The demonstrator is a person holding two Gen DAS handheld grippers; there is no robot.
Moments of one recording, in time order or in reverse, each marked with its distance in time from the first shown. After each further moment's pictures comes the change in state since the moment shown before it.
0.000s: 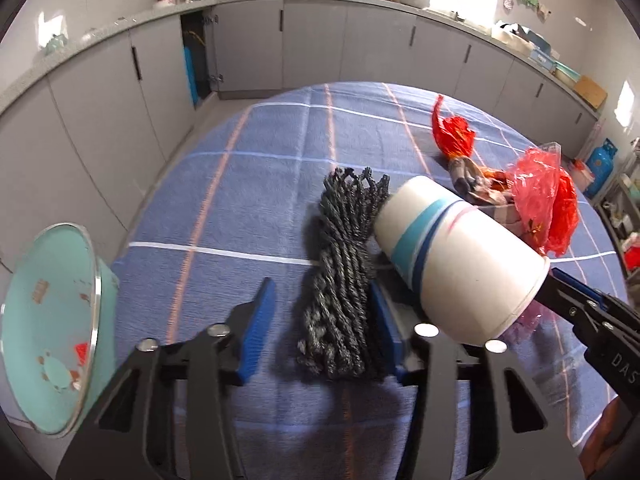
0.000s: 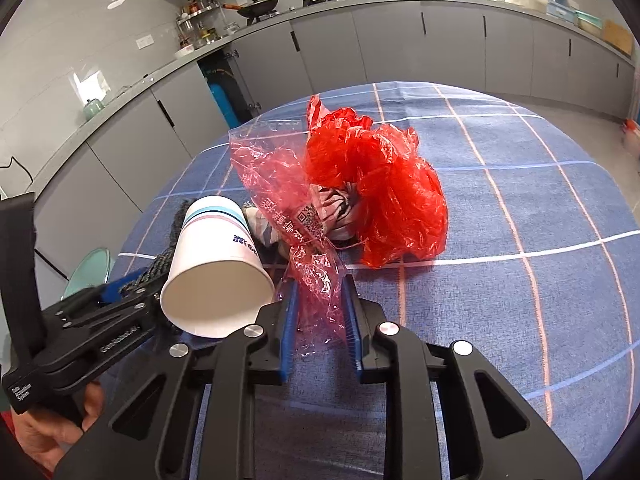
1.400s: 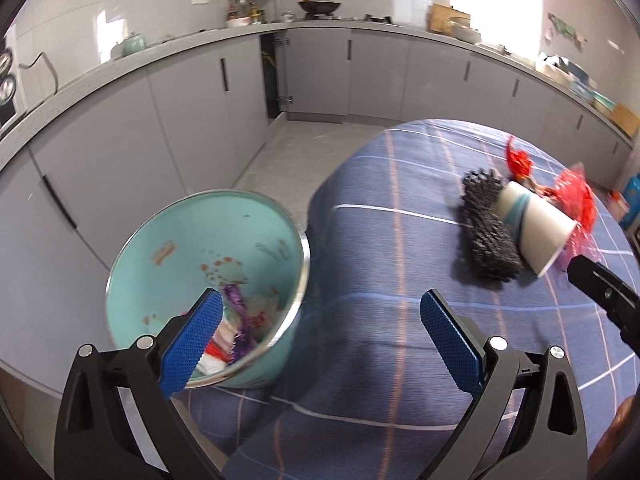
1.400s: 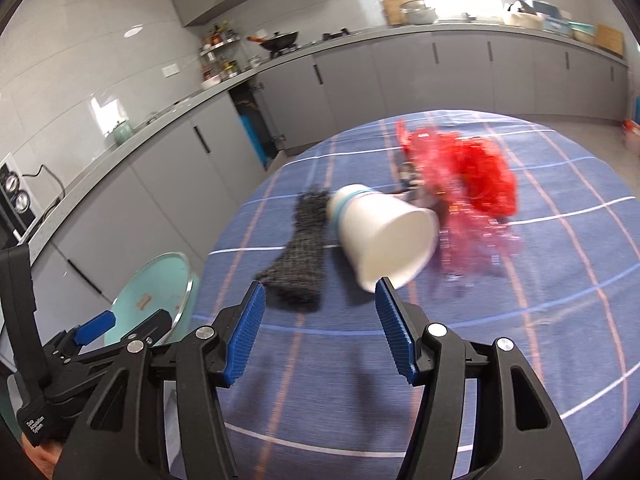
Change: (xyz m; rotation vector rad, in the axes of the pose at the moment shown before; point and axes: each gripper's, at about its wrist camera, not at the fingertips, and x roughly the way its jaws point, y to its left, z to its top) left arm -0.102 0.102 -0.059 -0.065 -0.117 0.191; right arm -0.049 0.114 -0.045 0.029 -0.143 0.033
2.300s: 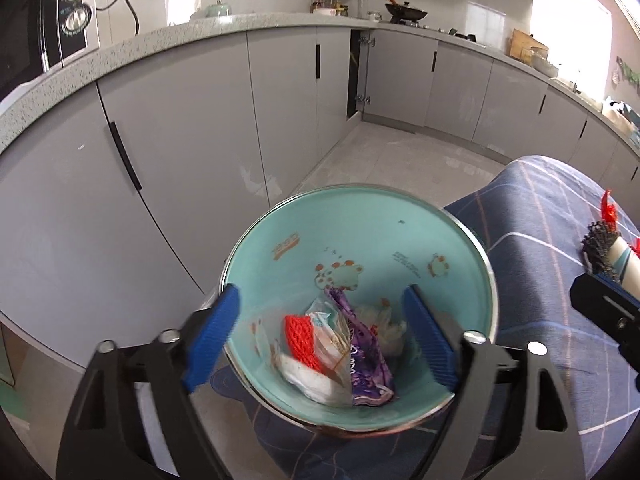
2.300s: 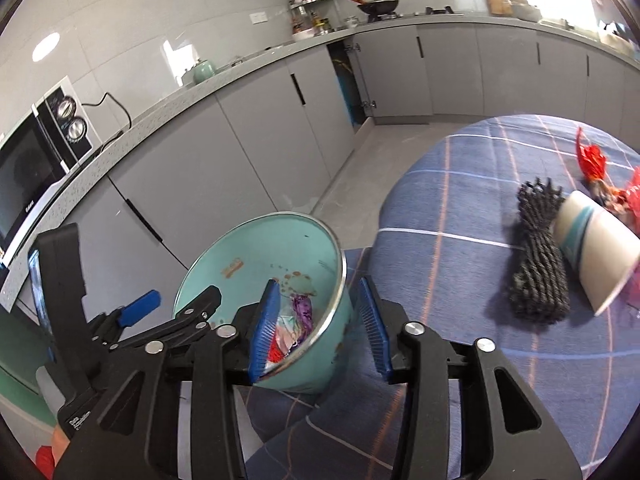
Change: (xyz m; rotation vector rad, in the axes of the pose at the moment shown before) left arm 0.019 0.132 -0.005 -0.195 -0.010 0.170; right arm 0.065 0.155 -0.009 -0.184 0.129 0.221
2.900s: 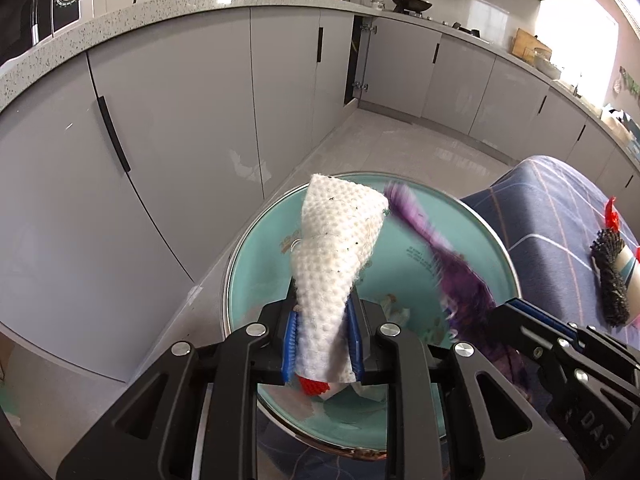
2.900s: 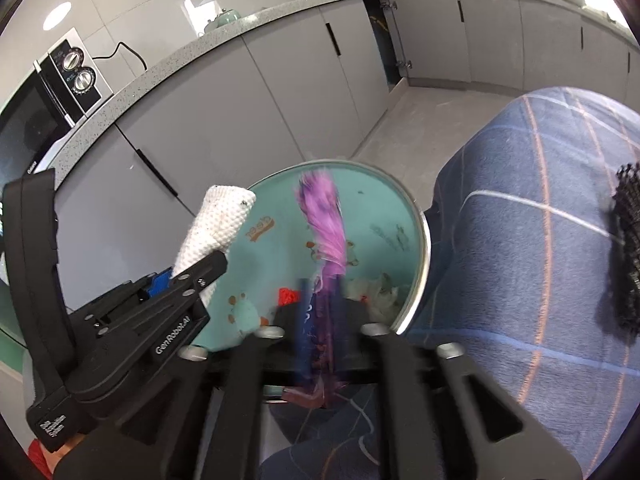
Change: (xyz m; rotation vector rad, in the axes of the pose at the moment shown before) left arm 0.034 0.024 0.004 -0.036 0.076 -0.050; right arm 0.075 0.038 -0.009 -0.059 0.173 0.095
